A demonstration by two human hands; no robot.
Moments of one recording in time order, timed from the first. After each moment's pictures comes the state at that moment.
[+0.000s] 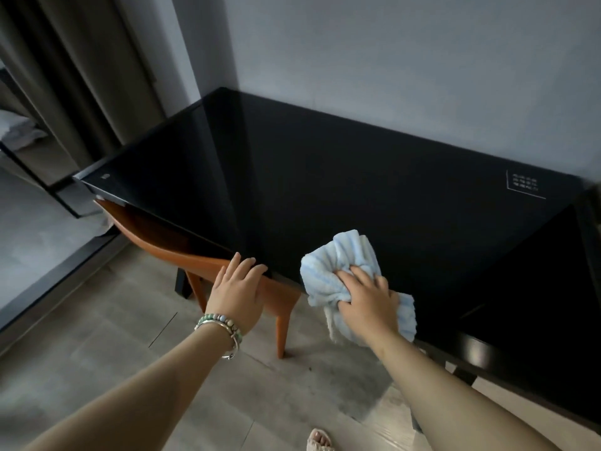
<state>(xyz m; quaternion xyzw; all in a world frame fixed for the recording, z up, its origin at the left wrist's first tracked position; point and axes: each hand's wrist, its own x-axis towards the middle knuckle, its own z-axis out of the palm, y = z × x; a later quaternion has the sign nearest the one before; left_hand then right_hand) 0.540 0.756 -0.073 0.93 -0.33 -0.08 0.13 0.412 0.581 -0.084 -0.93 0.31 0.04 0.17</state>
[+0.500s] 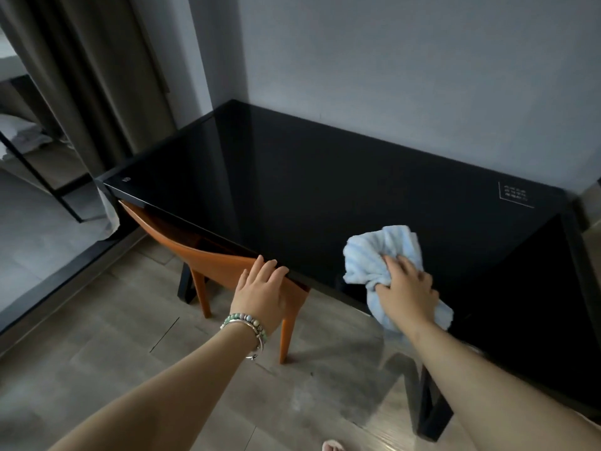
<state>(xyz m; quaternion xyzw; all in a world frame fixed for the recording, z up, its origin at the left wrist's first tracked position) 0.523 0.769 -0.059 0.92 -0.35 -0.09 0.14 0.395 0.572 -0.053 -0.88 0.44 0.01 0.16</state>
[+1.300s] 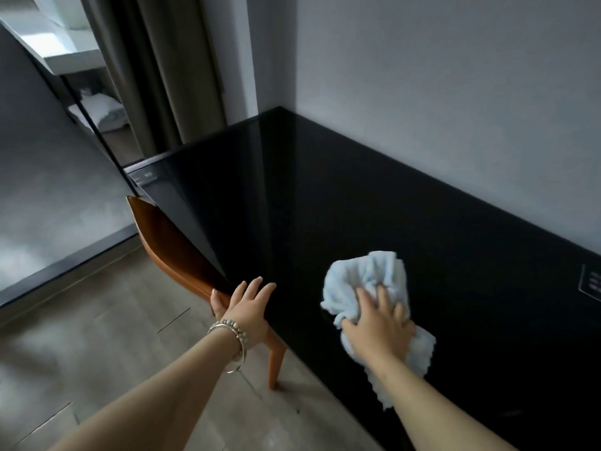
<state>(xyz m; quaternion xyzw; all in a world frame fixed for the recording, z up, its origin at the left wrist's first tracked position) 0.556 0.680 -0.072 0.97 -0.15 -0.20 0.06 0.475 0.491 -0.076 -0.94 0.31 0.11 0.13</state>
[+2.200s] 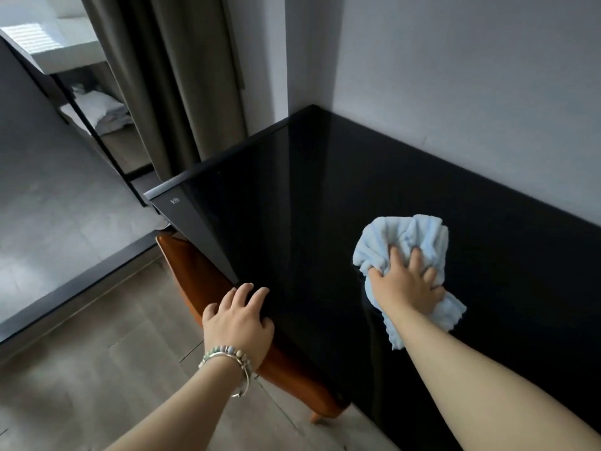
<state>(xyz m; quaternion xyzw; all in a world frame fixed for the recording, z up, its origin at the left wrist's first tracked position) 0.707 0.779 -0.086 0.99 -0.11 -0.09 0.08 0.691 0.541 -0.092 -0.90 0.41 0.03 0.12</state>
